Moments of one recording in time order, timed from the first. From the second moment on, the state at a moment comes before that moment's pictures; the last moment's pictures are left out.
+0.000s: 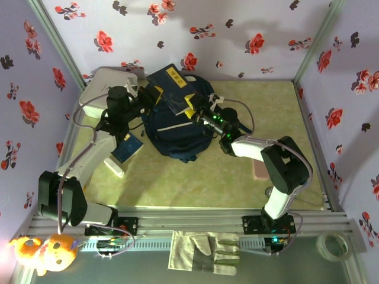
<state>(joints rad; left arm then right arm) -0.35 1.38 1.07 0.17 0.38 -1.23 0.58 1.75 0.92 1.02 -0.36 1.68</state>
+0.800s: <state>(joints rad) -0.48 1.46 1.28 -0.37 0.17 -0.46 0.40 1.26 0.73 0.33 -0.26 1.19</state>
